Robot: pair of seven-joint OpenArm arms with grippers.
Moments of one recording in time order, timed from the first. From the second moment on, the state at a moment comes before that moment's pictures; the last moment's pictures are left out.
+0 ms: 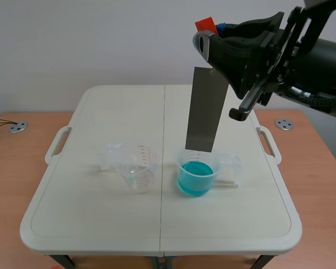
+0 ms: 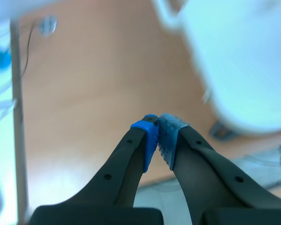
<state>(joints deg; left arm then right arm) 51.2 -44.7 -24.5 89.7 -27.1 -23.1 -12.0 -4.2 27.2 -5.6 105.8 19.2 43.9 8.9</state>
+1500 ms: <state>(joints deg) 6.5 -17.1 19.6 94.9 4.9 -36.5 3.2 -4.2 27.2 -5.6 105.0 19.2 43.8 8.9</state>
